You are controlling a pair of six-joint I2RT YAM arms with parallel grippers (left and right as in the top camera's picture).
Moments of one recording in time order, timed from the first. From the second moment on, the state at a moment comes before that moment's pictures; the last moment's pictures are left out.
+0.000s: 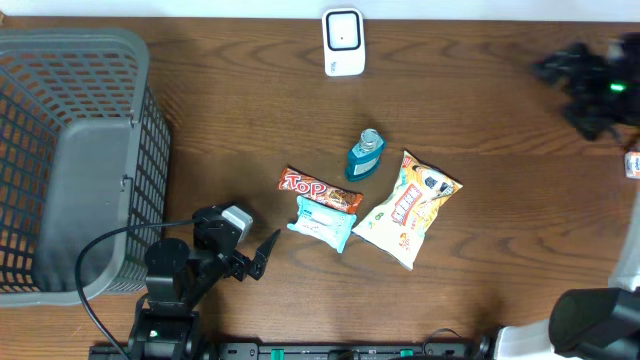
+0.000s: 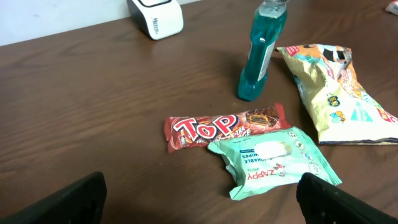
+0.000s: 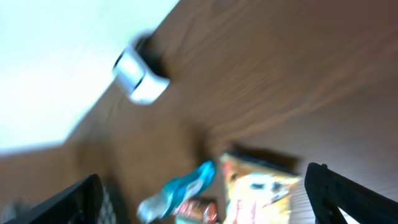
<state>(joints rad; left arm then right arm) -0.08 0.47 0.16 -0.11 0.51 0.19 -0.32 1.65 1.77 -1.12 -0.57 0.45</state>
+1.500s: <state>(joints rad) -0.08 0.47 0.16 -0.11 0.51 0.19 0.20 1.84 1.77 -1.19 -0.57 -1.13</state>
